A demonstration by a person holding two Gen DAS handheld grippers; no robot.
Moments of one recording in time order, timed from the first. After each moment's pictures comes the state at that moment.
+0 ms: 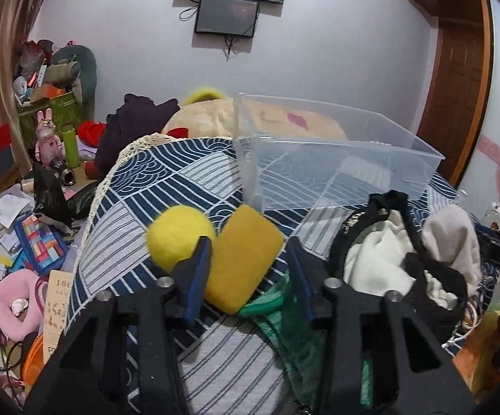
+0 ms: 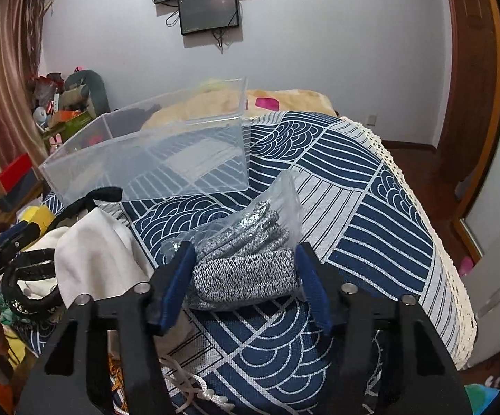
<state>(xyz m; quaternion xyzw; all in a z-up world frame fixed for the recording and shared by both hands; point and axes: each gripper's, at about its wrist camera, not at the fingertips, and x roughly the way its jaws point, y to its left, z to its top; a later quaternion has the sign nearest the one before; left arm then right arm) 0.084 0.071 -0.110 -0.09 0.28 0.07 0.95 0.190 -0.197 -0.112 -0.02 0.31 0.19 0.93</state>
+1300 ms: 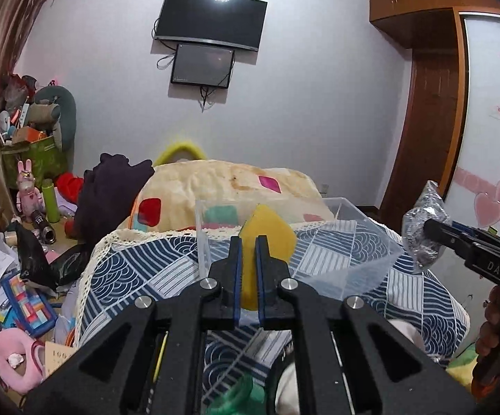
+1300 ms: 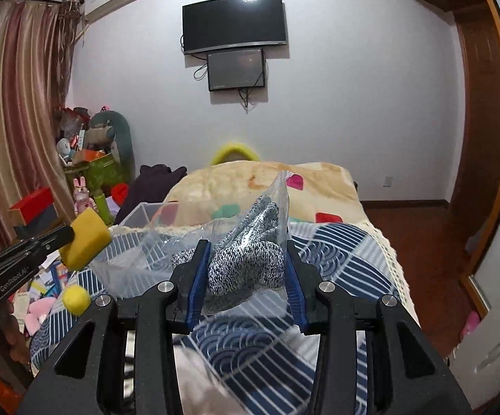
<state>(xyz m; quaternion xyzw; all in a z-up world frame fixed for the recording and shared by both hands) 0.115 0.063 -0.017 -0.09 0.19 0.02 0.98 0.211 -0.156 -0.030 -0.02 0.20 0.24 0.95</state>
